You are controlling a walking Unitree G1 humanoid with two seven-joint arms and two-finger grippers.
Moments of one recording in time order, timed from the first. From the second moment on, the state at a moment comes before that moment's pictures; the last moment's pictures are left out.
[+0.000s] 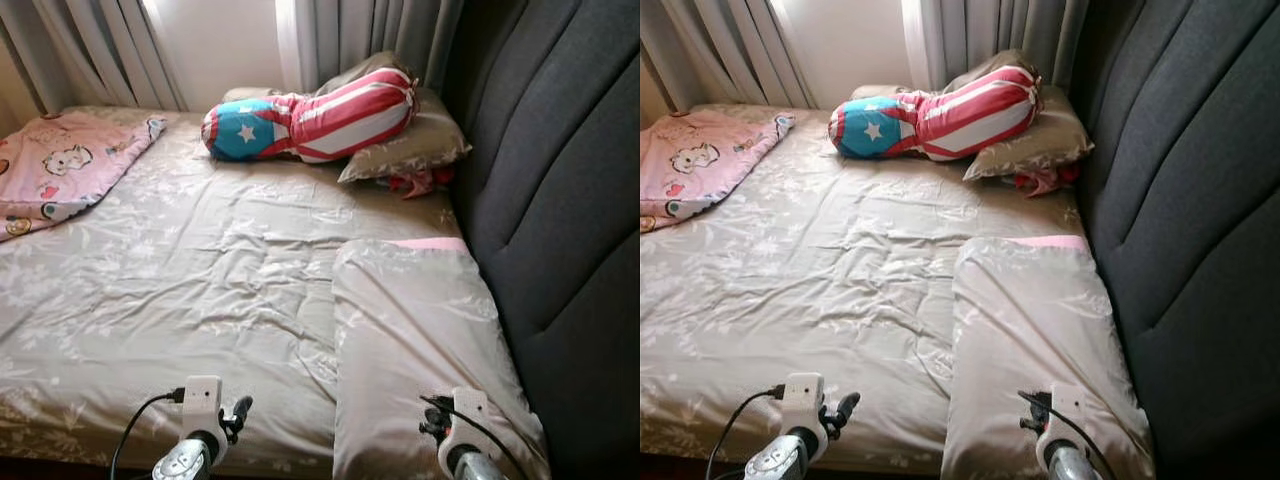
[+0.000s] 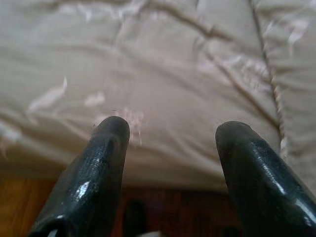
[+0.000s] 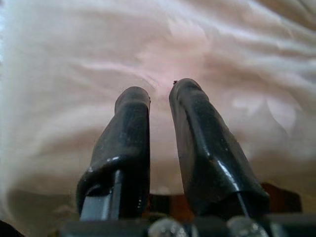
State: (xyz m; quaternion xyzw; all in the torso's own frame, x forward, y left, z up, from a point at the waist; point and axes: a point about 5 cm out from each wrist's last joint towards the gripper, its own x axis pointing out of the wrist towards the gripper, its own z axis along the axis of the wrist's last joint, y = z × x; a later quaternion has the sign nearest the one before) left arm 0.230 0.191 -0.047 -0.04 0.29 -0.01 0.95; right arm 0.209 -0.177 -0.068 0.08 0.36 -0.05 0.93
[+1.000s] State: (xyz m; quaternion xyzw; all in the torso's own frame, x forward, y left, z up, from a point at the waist) left arm 0.200 0.195 -0.071 -0.02 0.39 0.02 0.92; right arm 0.176 -0.186 -0.087 0.08 0.44 -0.09 0.89
